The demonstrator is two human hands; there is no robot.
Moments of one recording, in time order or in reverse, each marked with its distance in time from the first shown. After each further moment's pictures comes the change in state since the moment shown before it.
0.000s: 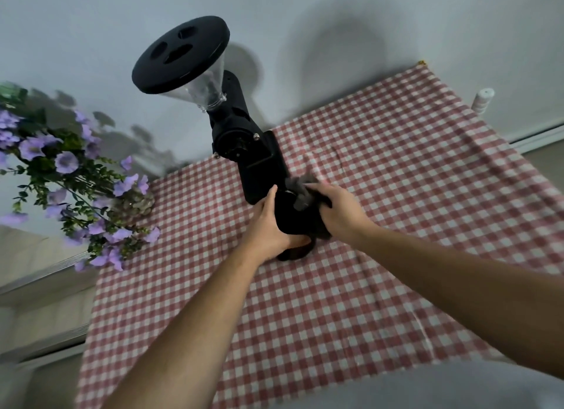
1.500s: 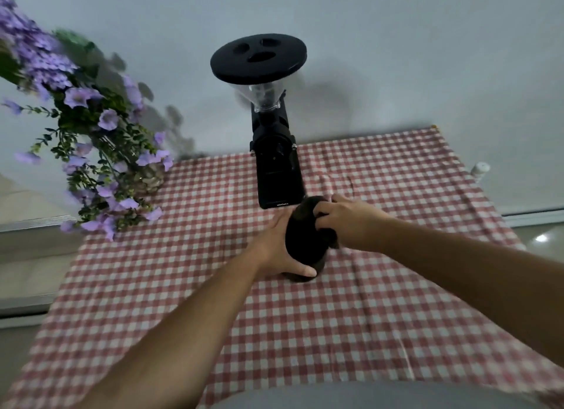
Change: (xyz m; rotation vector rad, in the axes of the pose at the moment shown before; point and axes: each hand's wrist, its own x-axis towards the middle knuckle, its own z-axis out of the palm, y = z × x) left_hand -0.020 -0.032 -0.006 0.054 -0.057 0.208; right_hand -0.005 -0.066 -0.024 -1.308 -0.524 -0.570
